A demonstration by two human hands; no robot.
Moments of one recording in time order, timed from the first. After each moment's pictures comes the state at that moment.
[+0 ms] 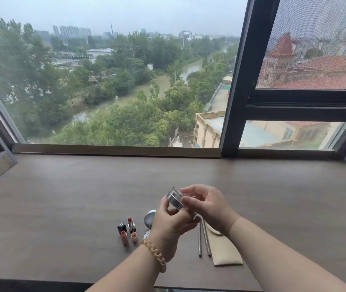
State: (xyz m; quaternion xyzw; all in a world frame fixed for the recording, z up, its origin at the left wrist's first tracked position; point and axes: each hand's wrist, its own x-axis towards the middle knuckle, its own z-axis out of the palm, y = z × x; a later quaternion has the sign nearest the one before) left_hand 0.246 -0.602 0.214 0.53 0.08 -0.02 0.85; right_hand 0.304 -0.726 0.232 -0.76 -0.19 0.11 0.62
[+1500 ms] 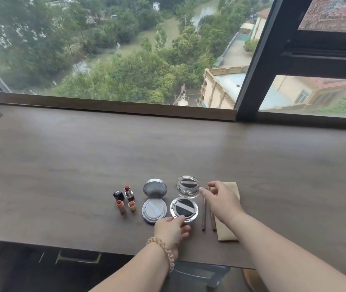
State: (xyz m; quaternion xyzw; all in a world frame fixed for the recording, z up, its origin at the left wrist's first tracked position) left_hand 0.259 -0.612 0.088 0.48 0.43 -0.09 0.75; right_hand 0.341 -0.740 0.113 -0.89 0.04 0.16 0.42
